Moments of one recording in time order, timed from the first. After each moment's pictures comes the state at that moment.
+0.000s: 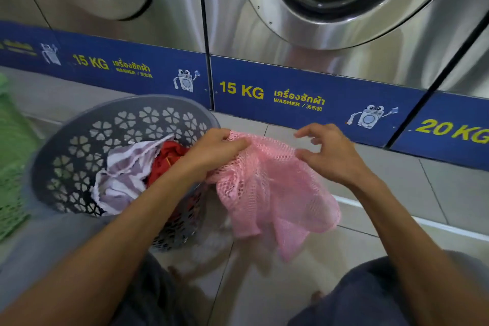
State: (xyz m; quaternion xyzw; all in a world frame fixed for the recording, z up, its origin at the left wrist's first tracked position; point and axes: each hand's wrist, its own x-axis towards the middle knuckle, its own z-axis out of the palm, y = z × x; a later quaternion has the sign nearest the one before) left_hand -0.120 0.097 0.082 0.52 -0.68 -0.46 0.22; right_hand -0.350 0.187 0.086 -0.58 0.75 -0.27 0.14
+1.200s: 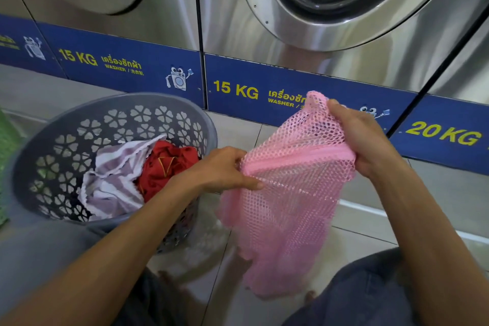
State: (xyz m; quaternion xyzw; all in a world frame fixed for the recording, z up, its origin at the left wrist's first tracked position) left_hand -0.121 0.102 0.061 0.40 -0.81 -0.42 0.08; right_hand -0.361 0.188 0.134 -0.32 0.65 -0.57 0.39
